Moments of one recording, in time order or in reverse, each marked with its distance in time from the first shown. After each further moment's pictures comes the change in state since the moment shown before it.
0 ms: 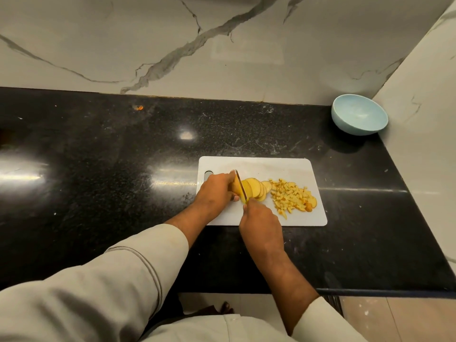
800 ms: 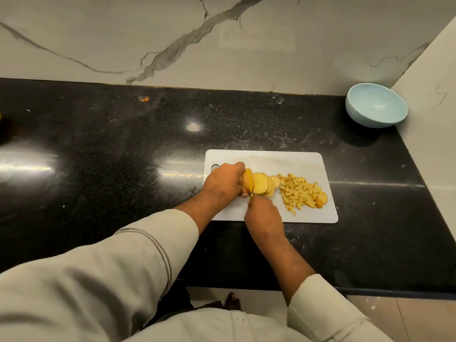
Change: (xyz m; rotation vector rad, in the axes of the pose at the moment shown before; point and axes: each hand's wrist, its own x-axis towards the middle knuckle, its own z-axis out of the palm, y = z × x) left_hand 0.009 0.010 -0.009 0.206 -0.081 -0.035; right_hand 0.026 0.006 0.021 -0.005 -0.233 0.095
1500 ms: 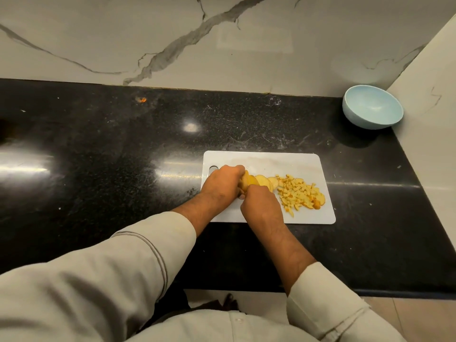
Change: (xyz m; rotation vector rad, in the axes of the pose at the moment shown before) left_hand 0.000 0.002 0.001 0.027 -0.002 0.036; right_hand 0.009 -0.021 -0.031 -0.032 -0.020 -0.049
